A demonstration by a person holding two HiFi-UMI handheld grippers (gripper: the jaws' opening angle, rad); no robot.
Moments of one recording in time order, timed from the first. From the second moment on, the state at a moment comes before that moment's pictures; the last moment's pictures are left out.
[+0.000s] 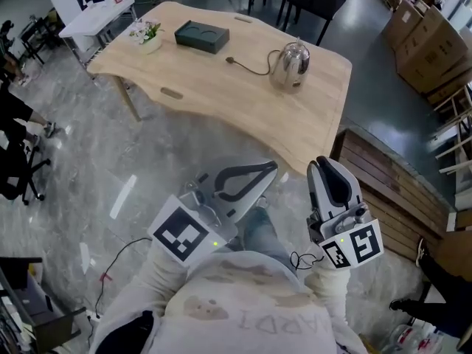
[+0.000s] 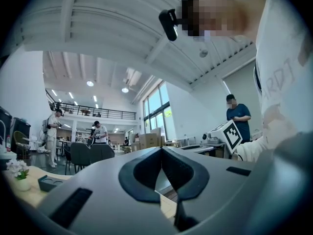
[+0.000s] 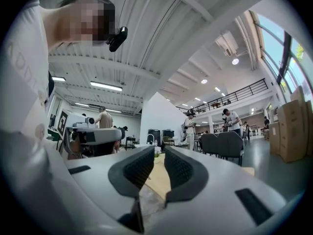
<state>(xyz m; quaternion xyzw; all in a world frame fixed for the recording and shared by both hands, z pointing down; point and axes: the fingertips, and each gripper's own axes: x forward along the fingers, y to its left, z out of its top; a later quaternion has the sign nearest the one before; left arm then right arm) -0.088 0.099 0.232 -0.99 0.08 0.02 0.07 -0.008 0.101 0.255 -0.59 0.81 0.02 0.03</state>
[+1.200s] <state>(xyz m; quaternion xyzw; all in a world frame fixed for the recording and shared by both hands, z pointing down) 0.038 -0.100 0.261 -0.99 0.13 -0.01 0.01 0.131 -0.135 0.360 -0.54 0.84 -0.07 -0.04</state>
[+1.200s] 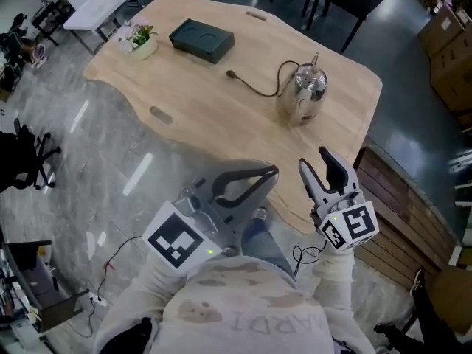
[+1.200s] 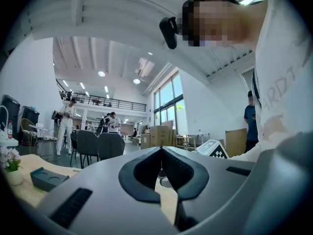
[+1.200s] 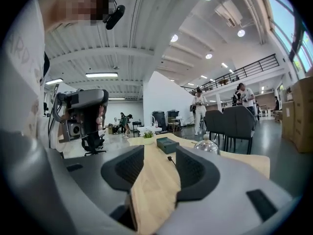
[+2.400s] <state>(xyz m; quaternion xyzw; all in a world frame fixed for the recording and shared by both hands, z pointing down) 0.098 -0.184 0.295 -0.98 0.17 -0.07 -0.01 0.177 -0.247 0.476 -0.46 0.86 -0.18 -0.08</state>
